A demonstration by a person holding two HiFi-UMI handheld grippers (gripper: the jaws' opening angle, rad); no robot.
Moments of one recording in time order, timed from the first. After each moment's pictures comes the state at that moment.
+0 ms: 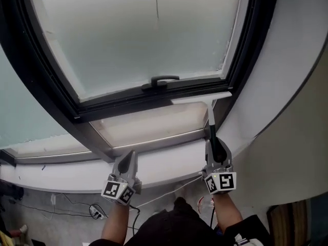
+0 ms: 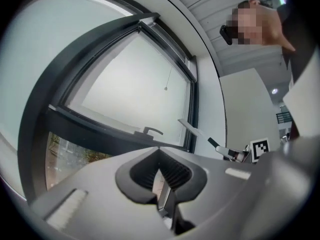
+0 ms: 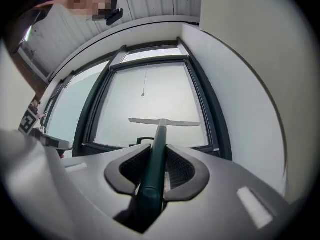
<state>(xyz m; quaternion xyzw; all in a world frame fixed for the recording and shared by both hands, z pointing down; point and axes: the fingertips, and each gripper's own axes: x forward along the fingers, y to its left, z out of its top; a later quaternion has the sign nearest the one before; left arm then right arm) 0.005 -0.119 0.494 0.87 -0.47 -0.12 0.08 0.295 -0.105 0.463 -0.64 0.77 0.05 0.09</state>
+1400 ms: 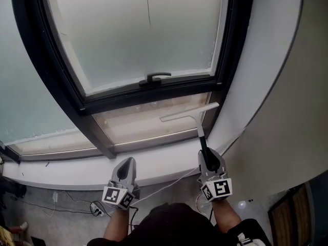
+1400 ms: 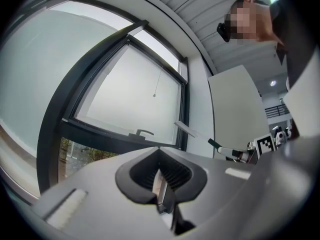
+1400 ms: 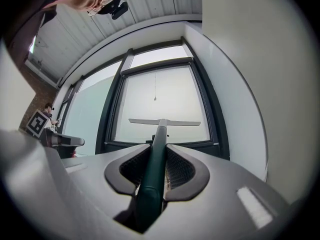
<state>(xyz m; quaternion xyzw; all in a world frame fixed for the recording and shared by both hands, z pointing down) 0.009 -0.017 0.490 0.87 -0.48 -0.11 0.05 0.281 -0.002 0.476 -0.59 0.80 0.04 0.06</state>
